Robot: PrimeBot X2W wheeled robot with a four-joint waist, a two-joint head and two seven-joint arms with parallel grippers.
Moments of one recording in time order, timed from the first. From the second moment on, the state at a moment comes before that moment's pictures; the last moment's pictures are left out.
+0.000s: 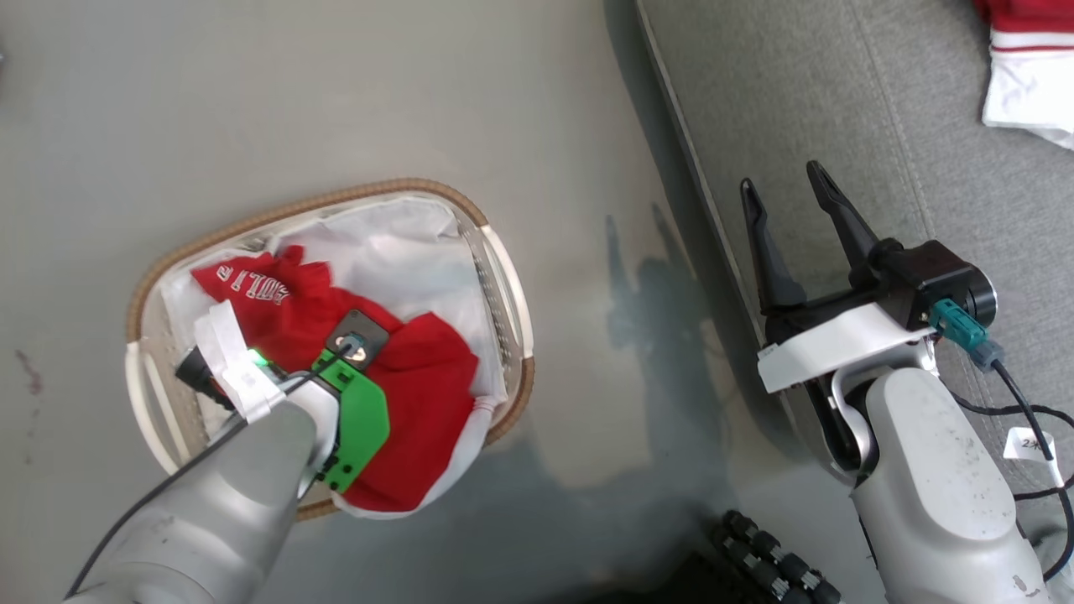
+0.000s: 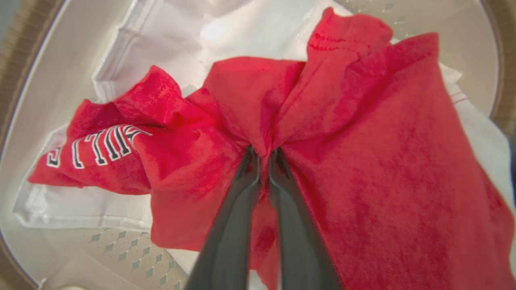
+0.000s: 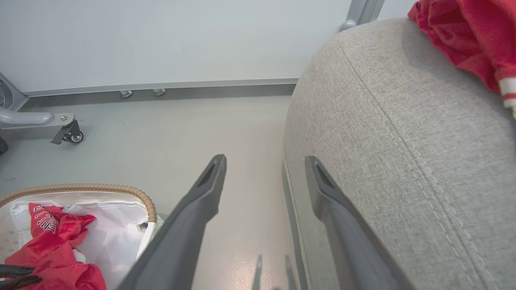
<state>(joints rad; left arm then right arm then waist) -0.86 0.18 -1.17 1.23 -0.54 -0.13 -0.04 -0.45 -0.05 0.11 0.27 0.16 0.13 -0.26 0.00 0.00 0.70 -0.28</state>
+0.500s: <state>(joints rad) -0.78 0.13 -1.11 1.10 -0.59 -0.12 -0.26 -0.32 -0.05 0.05 0.32 0.06 0.13 -0.26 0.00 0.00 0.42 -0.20</state>
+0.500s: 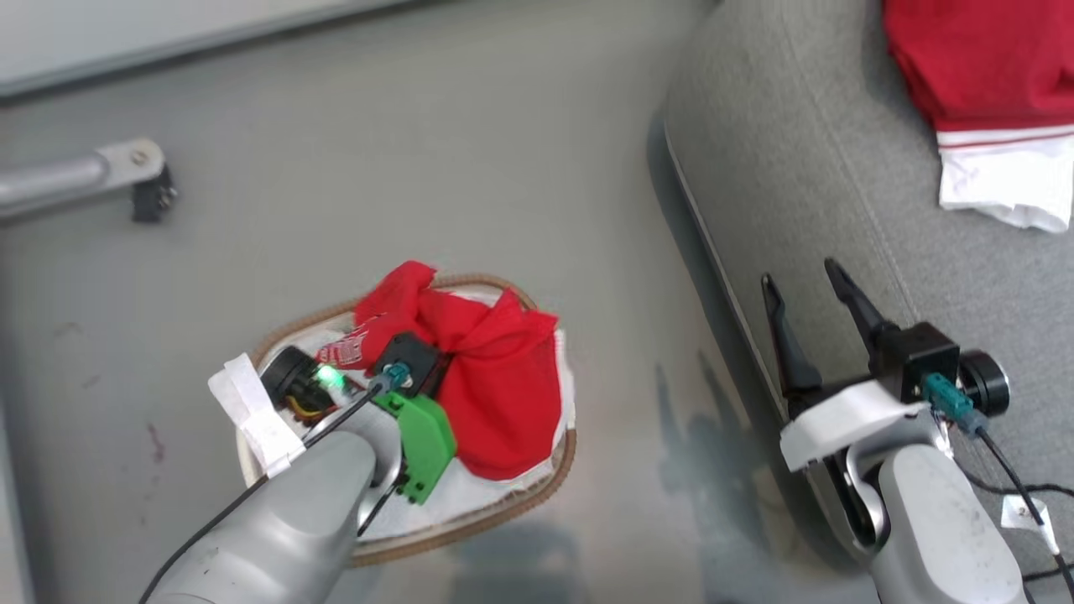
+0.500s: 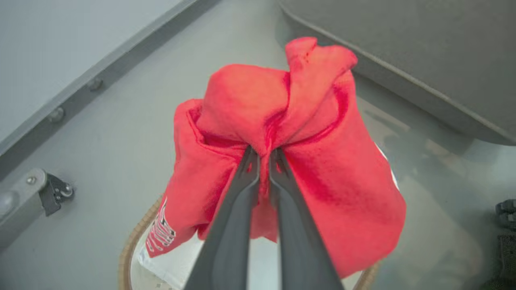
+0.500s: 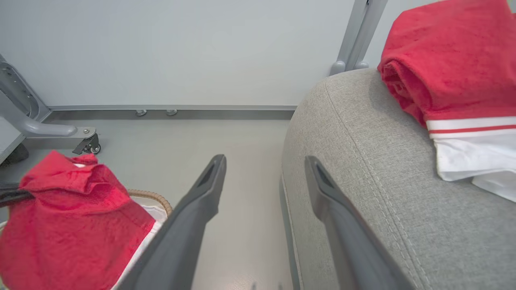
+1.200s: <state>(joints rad) -0.68 0.28 -0.88 0.57 -0.43 -0.08 -0.26 -0.17 -0.05 0.10 0.35 0.03 0.13 -0.26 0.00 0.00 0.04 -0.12</state>
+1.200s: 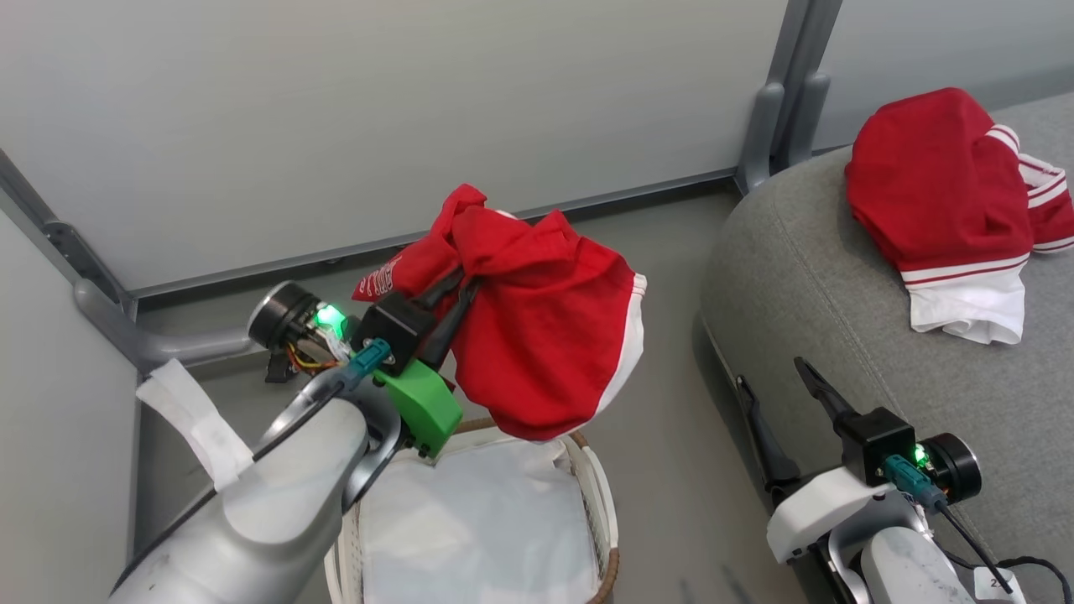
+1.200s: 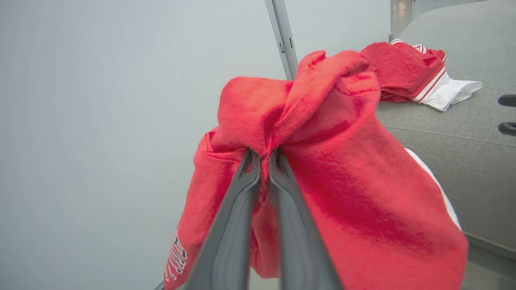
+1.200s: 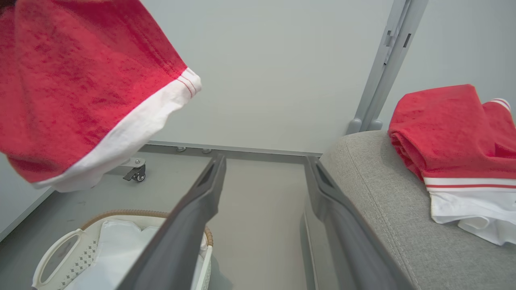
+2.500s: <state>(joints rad) -0.82 0.26 -0.92 0.46 -0.42 -0.11 -0.26 -0.39 -0.06 0.49 0.32 0.34 0.13 -0.26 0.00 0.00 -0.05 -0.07</state>
